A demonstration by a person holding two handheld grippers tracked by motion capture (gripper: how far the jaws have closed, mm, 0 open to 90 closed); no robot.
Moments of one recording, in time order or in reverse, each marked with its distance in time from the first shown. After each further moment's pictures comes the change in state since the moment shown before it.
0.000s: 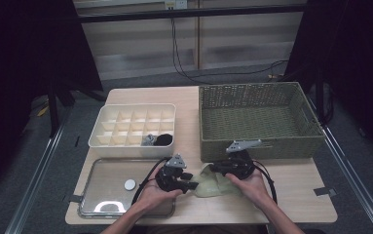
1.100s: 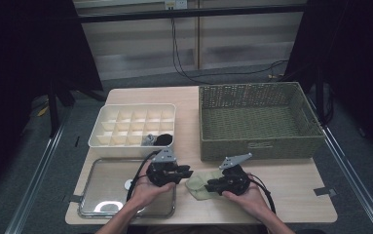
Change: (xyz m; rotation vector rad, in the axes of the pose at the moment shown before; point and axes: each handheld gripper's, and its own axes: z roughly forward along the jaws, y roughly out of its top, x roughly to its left) left arm -0.002 0.009 -0.028 -0.125 0.029 0.040; right arm 0.019 -0.031 0.013 0.137 0.074 -0.035
